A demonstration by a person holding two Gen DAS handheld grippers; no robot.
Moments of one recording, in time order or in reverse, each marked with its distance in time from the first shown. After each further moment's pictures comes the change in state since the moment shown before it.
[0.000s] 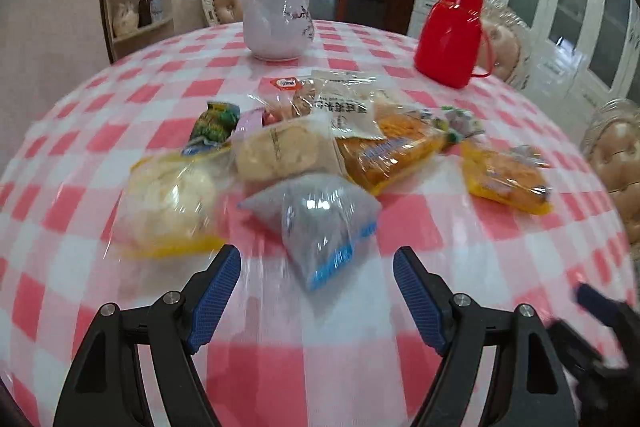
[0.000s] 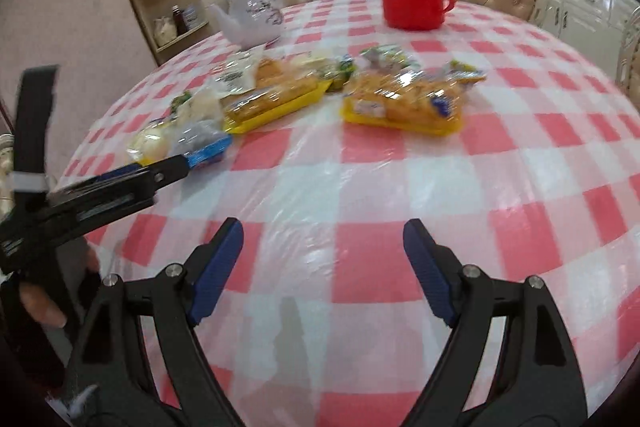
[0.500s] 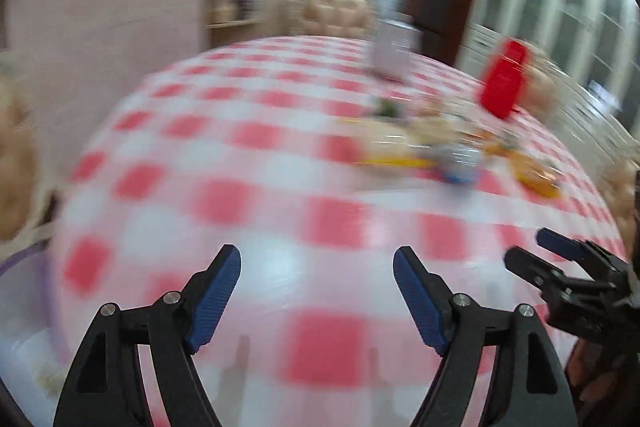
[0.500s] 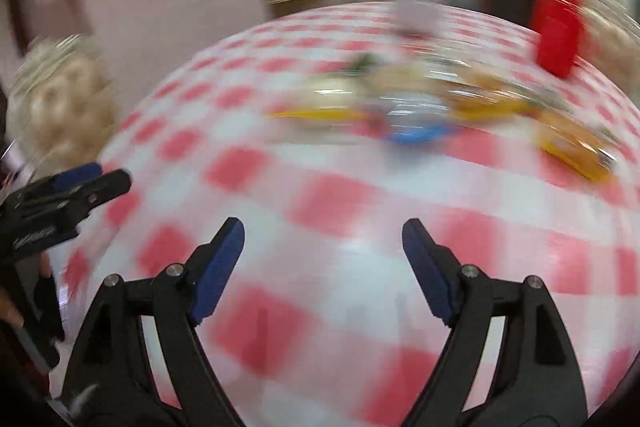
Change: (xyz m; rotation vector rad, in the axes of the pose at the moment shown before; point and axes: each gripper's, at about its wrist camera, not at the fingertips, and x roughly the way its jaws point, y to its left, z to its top) left arm -0.139 0.139 -0.090 -0.130 -0.066 0.033; right arm -0.005 0.136 -0.029 -0.258 0.043 0.178
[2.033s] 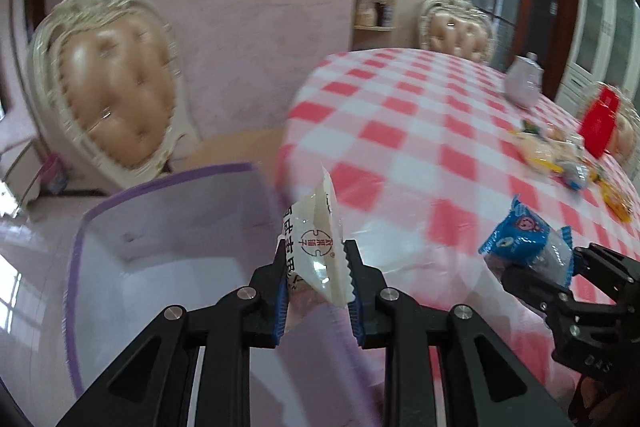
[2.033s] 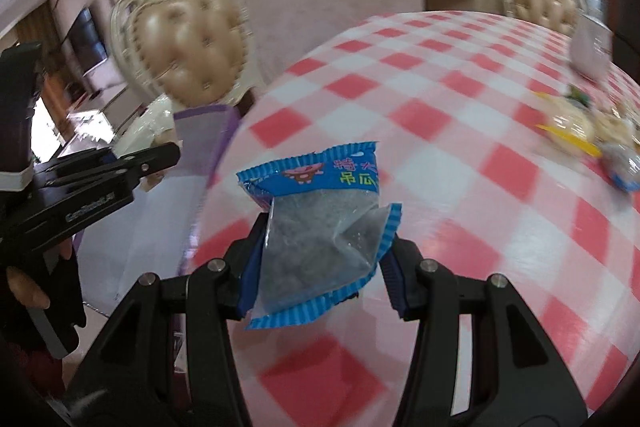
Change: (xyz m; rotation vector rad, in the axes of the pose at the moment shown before) left arm -0.119 0.181 -0.092 -0.251 -0.035 0.380; right arm 0.010 0.238 -0.044 -0.362 0.064 0.396
